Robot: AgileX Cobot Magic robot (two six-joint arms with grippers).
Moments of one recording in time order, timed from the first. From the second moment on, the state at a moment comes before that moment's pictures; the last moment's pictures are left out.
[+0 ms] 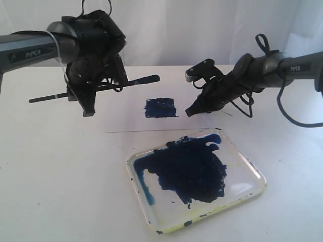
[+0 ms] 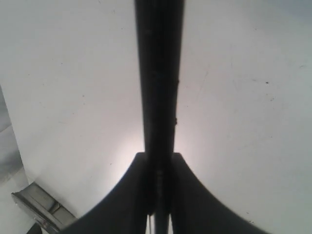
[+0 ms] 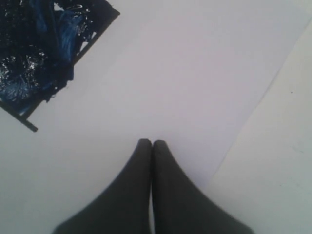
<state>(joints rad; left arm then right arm) -0.57 2.18 -1.91 0.64 1.31 0.43 0.22 2.31 -1.62 0.57 0.42 -0.90</state>
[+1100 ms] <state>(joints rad) -0.74 1.82 -1.25 0.52 1.31 0.30 0.22 1.95 -1.62 0.15 0.90 -0.36</state>
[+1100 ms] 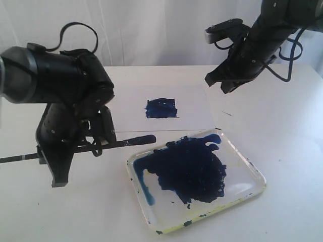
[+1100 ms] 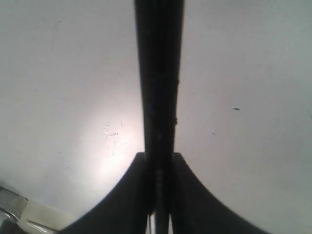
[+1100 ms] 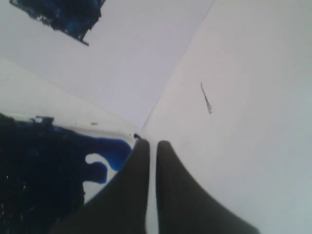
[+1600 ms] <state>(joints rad) -0.88 1.96 -1.41 0.61 1.31 0.30 0.22 1.95 -1.62 0.13 0.98 -0.34</state>
